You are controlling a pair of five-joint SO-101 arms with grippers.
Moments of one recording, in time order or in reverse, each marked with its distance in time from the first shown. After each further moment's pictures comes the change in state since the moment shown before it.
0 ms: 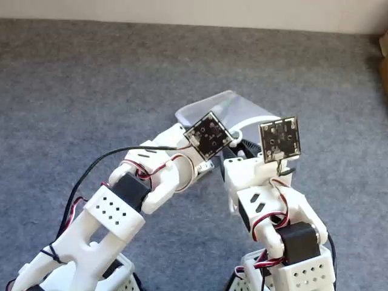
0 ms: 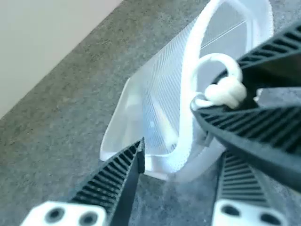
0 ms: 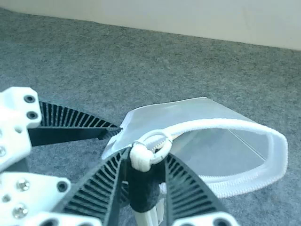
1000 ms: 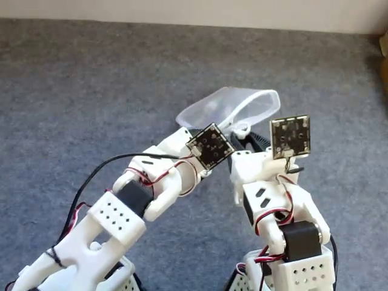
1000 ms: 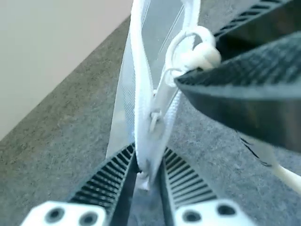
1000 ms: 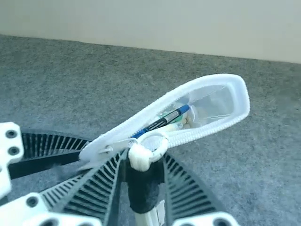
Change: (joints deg) left arm 0.0 -2.3 6.2 -9.3 -0.4; right arm 6.9 0.1 0.2 -4.7 0.0
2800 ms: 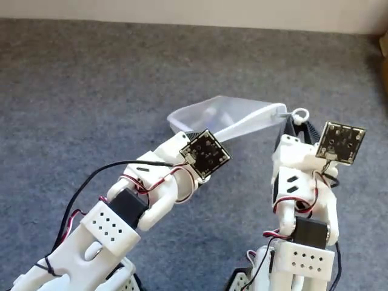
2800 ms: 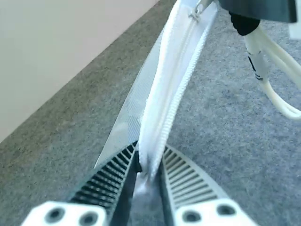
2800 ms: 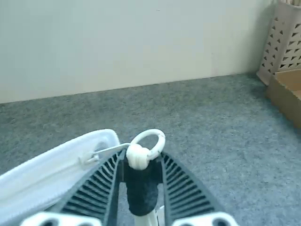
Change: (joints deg) left arm 0.0 -5.8 1.6 2.5 1.8; right arm 25.1 0.0 12.5 -20.7 -0.1
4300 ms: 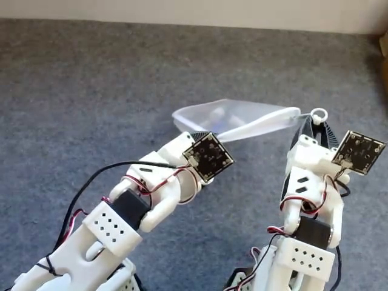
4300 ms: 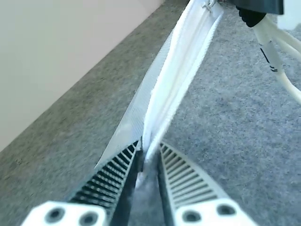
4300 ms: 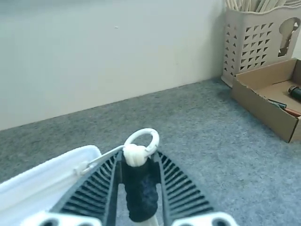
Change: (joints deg) left arm 0.3 0.1 -0.2 -0.5 0.0; right arm 9.1 -0.1 4.1 -6.8 -3.3
